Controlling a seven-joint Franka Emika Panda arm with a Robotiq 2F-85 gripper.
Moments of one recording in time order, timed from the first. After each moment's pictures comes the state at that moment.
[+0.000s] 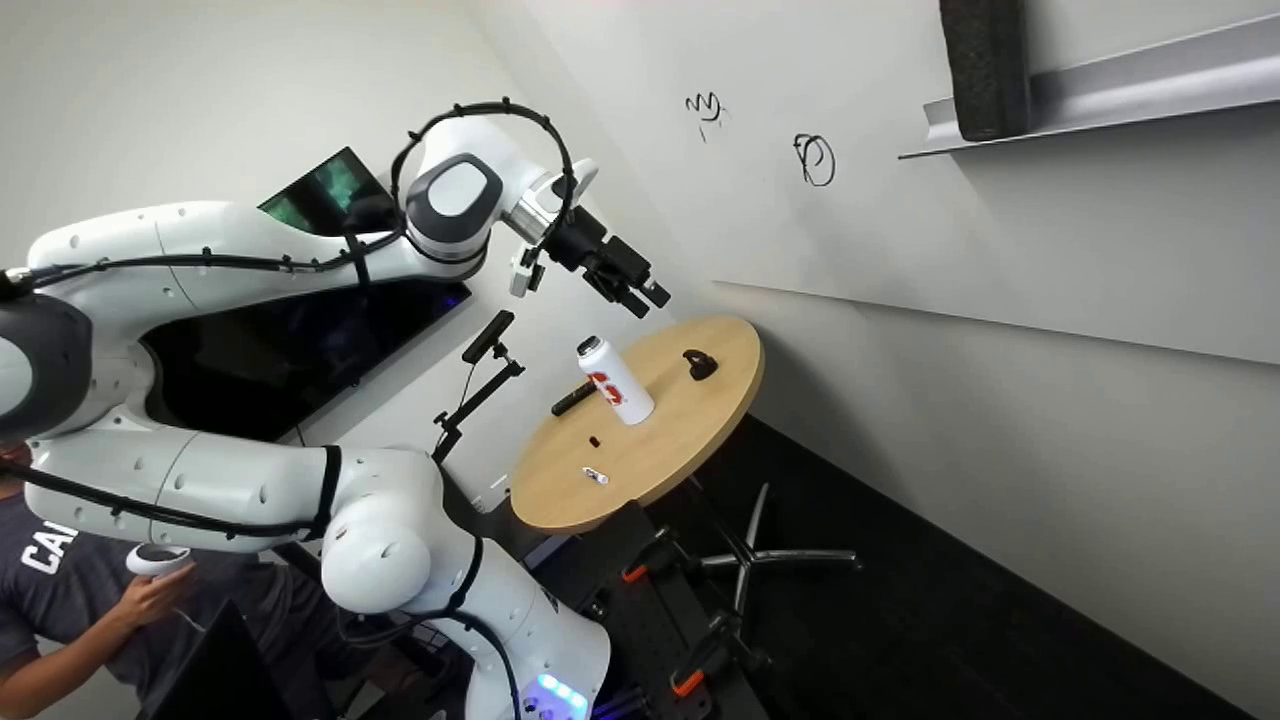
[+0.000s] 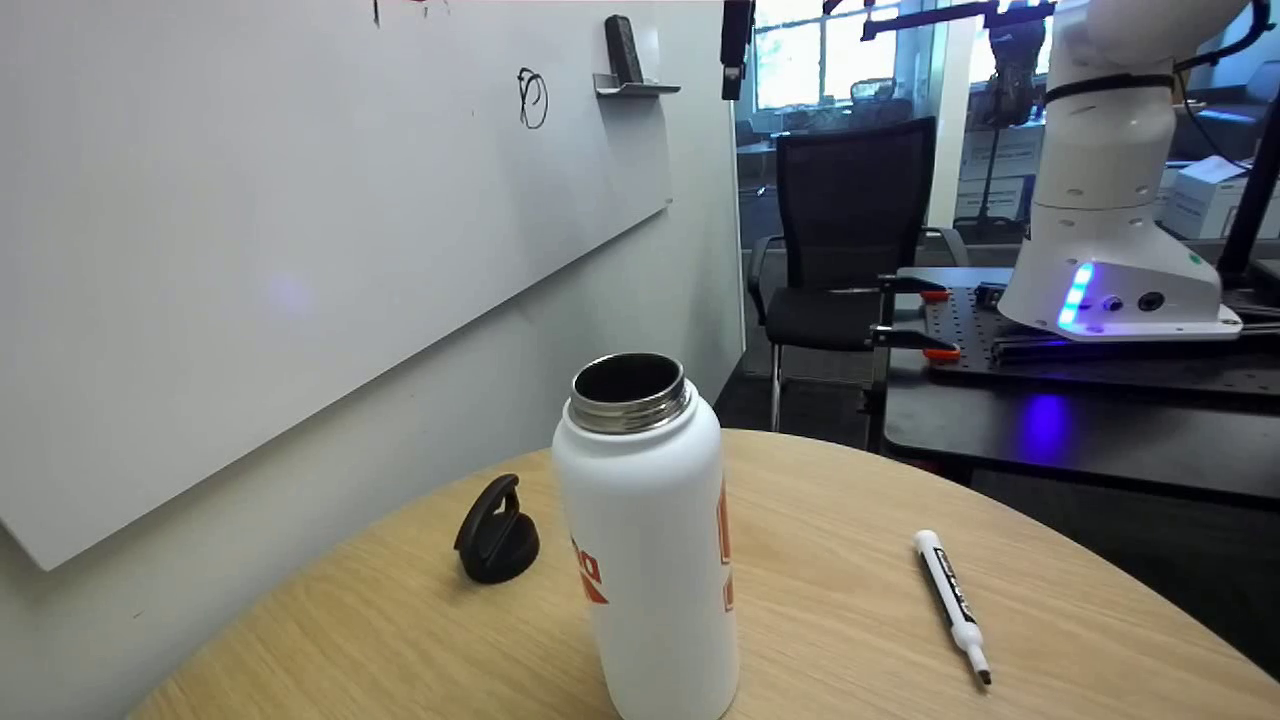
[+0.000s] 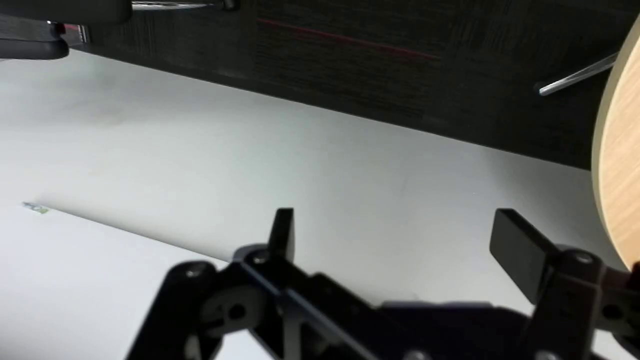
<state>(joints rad) 0.02 -0.60 0.23 -2.59 -0.16 2.17 0.11</state>
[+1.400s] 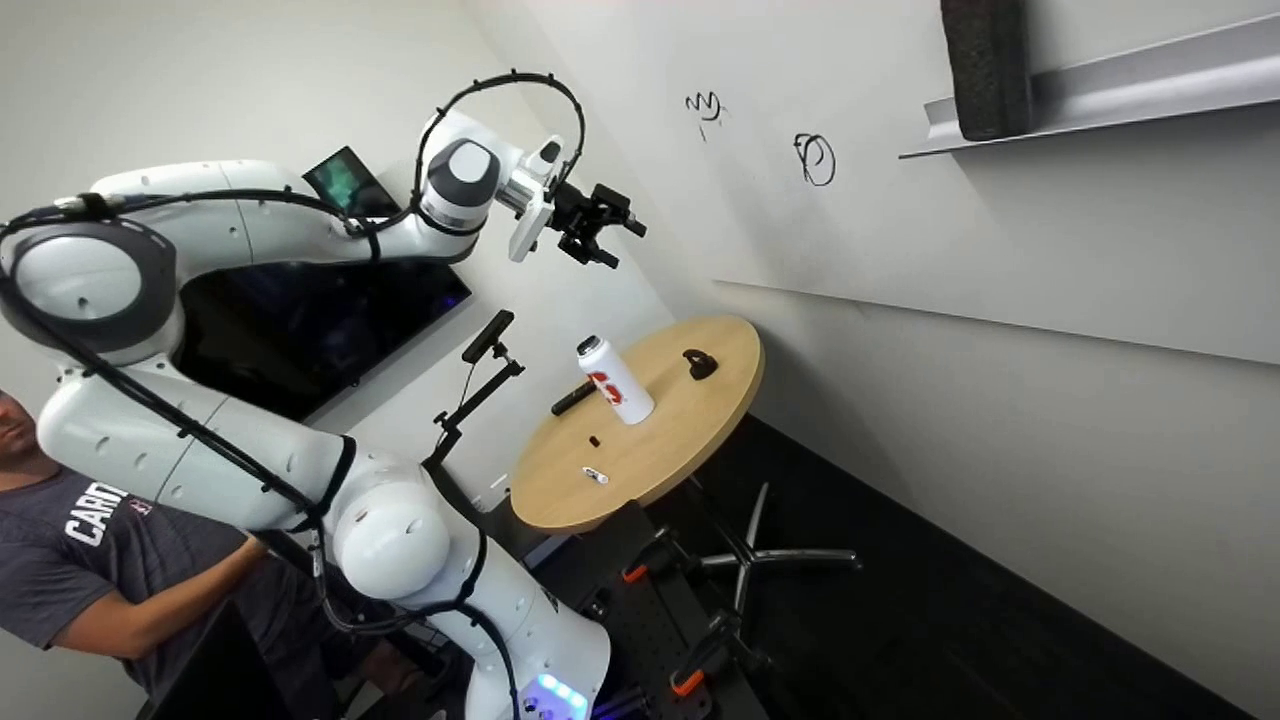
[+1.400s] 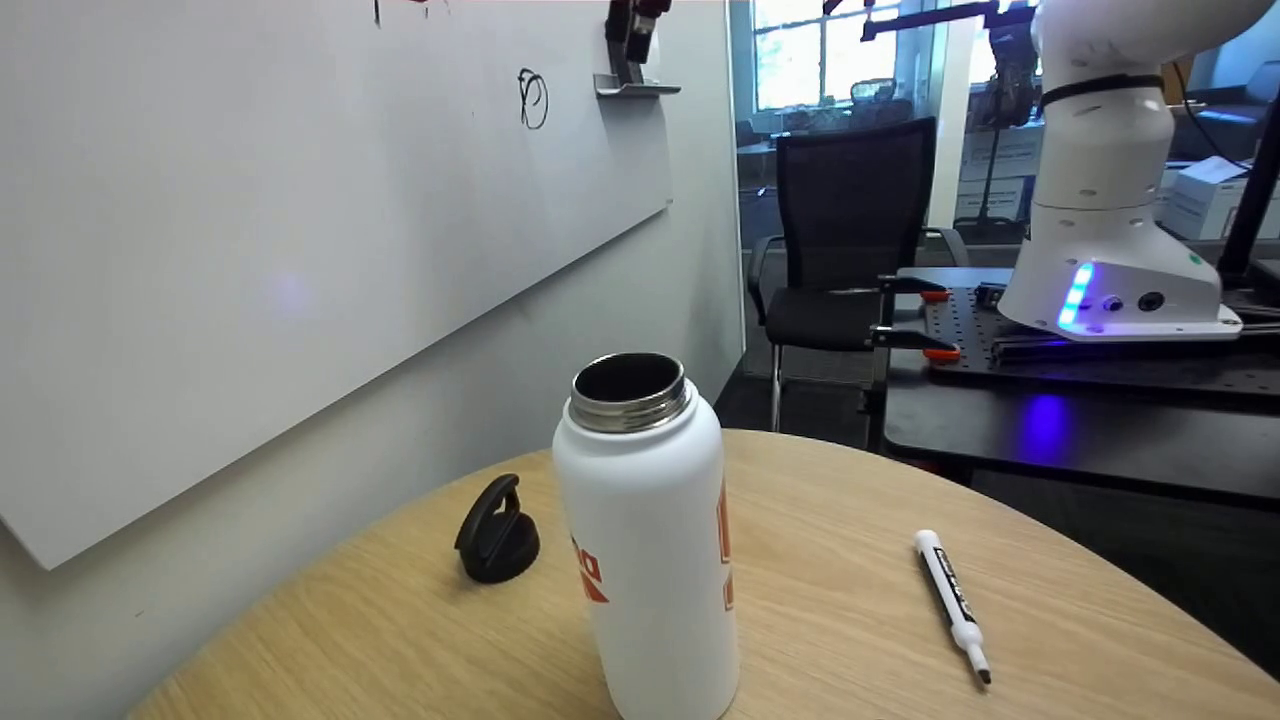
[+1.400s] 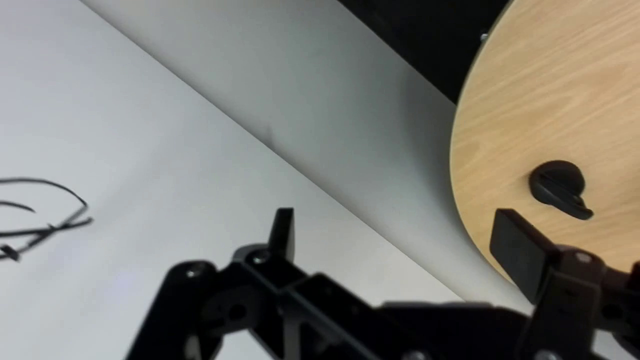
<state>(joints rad) 0.24 -0.35 0.31 -2.33 -0.21 2.31 -0.03</state>
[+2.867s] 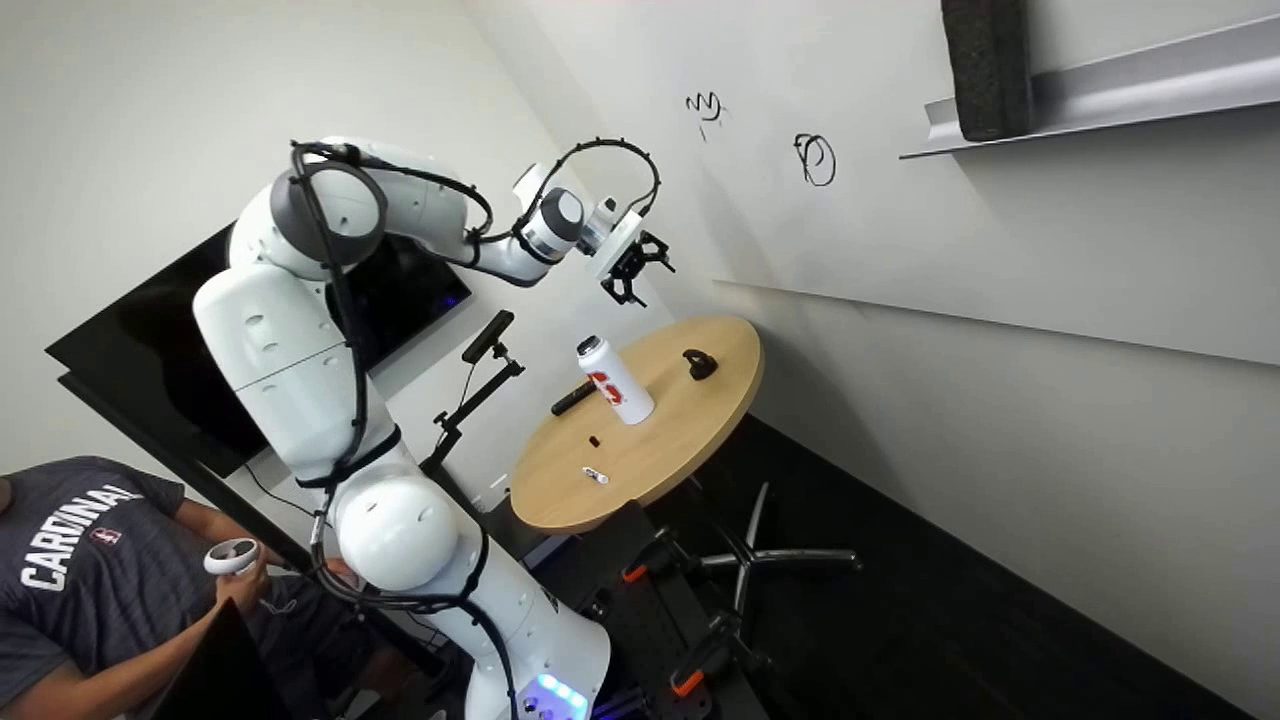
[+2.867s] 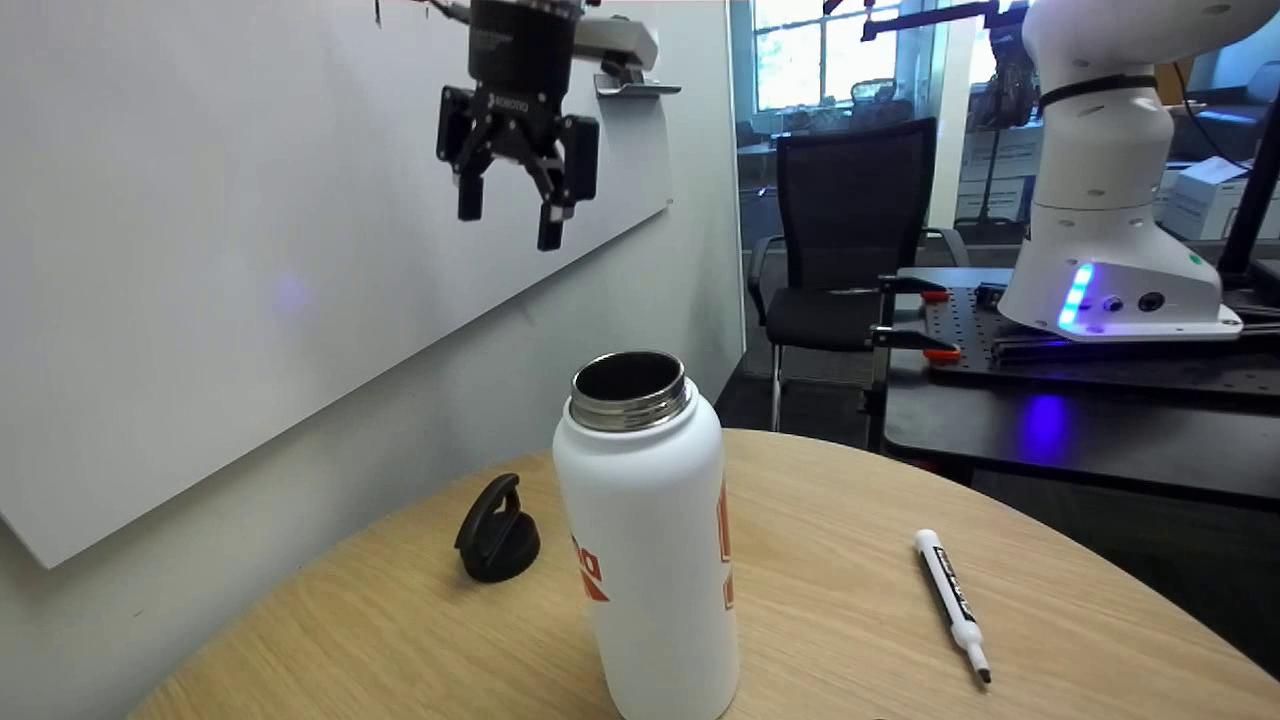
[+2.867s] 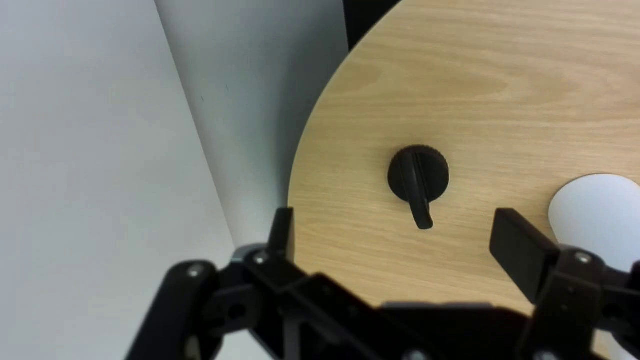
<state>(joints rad) 0.36 0.24 0.37 -2.02 -0.30 2.53 -0.54</state>
